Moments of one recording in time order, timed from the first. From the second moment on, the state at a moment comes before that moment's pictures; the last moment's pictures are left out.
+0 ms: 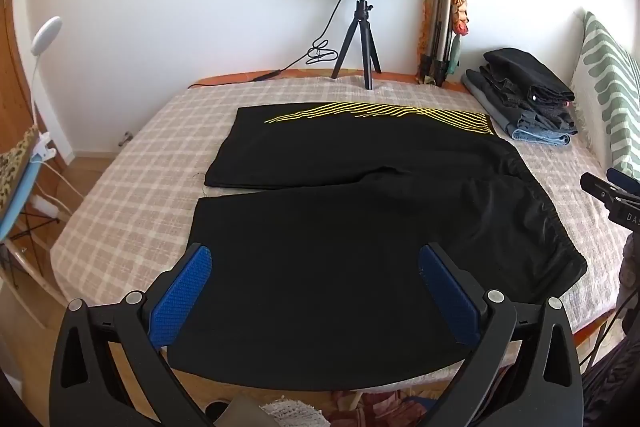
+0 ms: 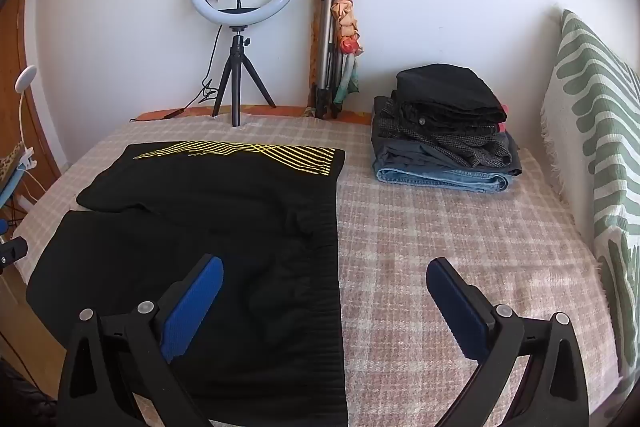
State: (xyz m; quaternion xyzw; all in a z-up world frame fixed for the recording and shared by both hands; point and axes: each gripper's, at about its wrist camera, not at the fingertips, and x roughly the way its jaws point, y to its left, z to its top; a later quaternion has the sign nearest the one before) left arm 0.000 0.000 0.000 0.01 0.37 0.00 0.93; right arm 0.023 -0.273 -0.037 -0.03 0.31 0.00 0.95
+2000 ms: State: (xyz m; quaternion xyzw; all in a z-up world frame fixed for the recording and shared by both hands) left arm 0.000 0.002 0.005 0.00 0.36 0.01 0.93; right arm 0.027 -0.276 -0.039 -0.01 0.31 0.01 0.95
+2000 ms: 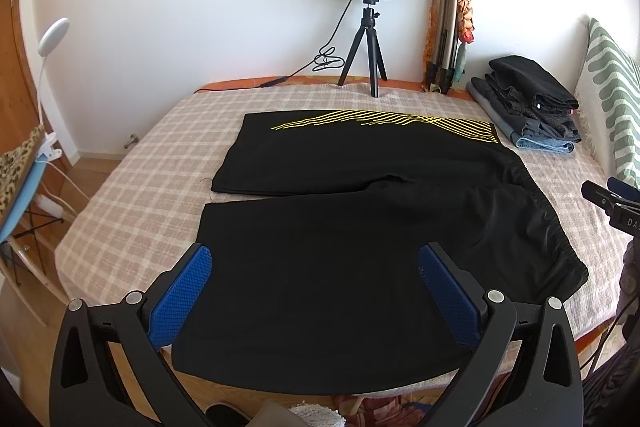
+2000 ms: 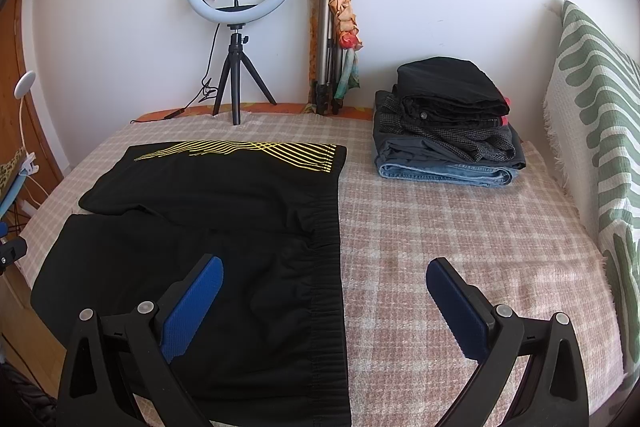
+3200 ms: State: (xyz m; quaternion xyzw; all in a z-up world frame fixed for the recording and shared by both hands) left arm -0.001 0.010 0.001 0.01 0.36 0.01 0.93; right arm 0.020 -0.275 -0.040 -0.01 0.32 0.02 0.95
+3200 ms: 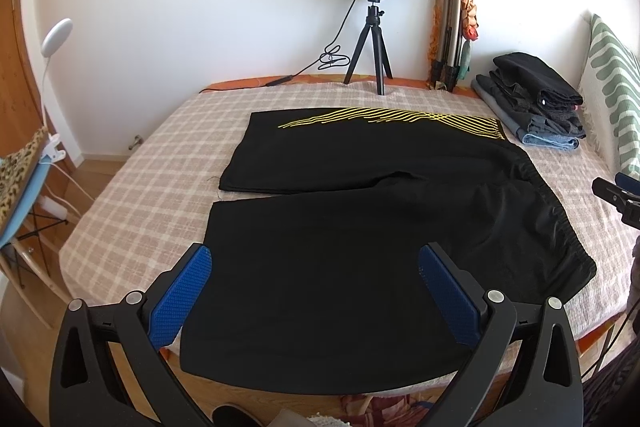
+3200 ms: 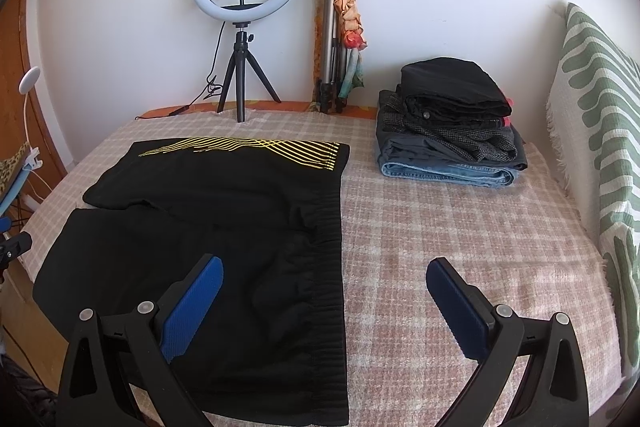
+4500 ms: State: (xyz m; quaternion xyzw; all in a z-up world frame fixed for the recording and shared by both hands) left arm -0.048 0.039 -0.064 0.14 0.47 -0.16 0.85; right arm -0.026 -0.209 -0.125 -0.33 0.40 0.22 0.83
